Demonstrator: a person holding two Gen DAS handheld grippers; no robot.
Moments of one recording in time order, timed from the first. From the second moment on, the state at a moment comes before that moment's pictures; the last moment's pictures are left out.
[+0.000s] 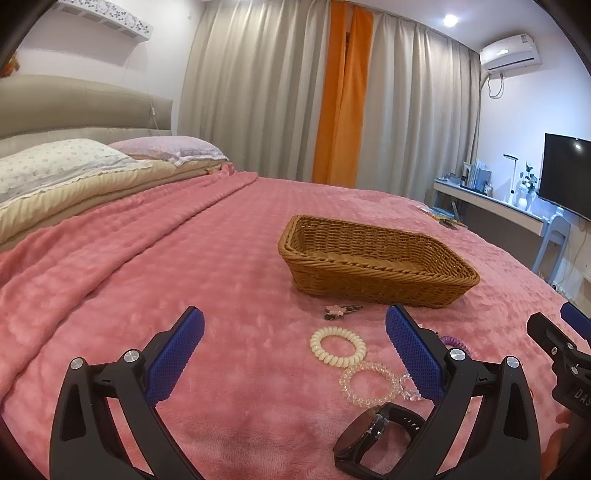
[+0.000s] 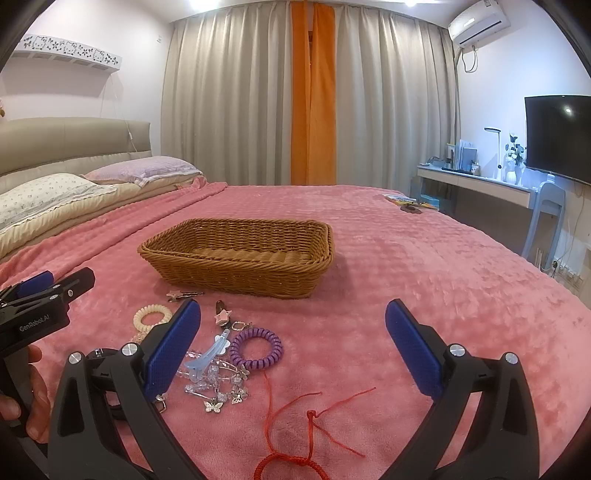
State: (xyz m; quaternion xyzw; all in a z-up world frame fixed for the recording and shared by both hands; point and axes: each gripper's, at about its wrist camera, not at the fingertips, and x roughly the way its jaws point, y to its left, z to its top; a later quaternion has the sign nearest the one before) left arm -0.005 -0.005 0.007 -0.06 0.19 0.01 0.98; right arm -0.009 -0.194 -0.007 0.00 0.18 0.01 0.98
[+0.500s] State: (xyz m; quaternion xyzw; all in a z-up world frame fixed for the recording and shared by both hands) left arm -0.011 -0.010 0.012 -0.03 0.16 0.01 0.99; right arm -0.010 -0.194 -0.007 0.00 0.18 0.01 0.98
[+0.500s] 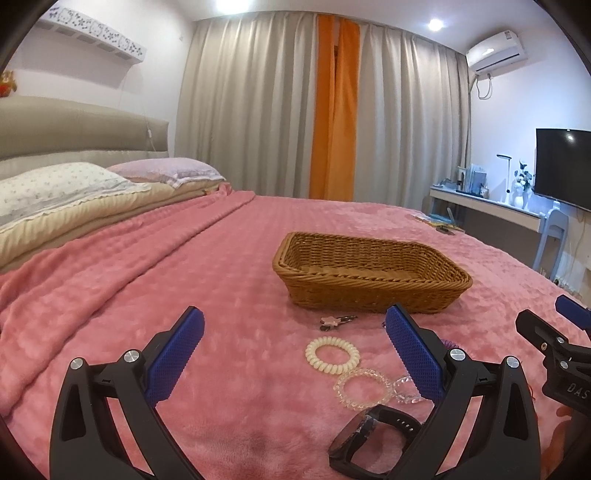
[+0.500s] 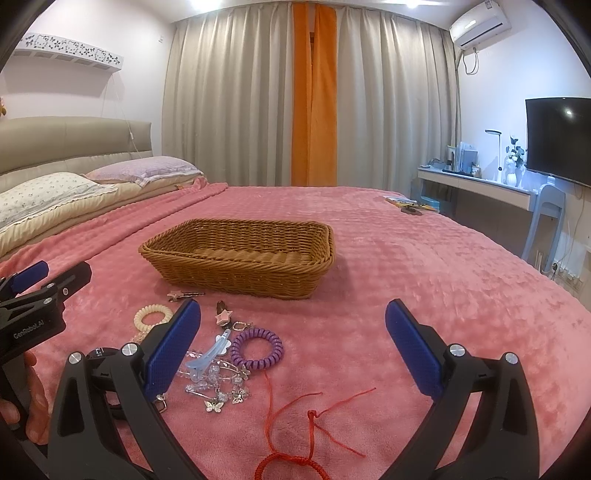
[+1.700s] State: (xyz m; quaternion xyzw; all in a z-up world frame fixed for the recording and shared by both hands) left arm -0.017 -0.014 0.008 -0.03 0.16 0.01 0.99; right arm -0.010 -0.192 -0.007 -0.01 0.19 0.02 0.98
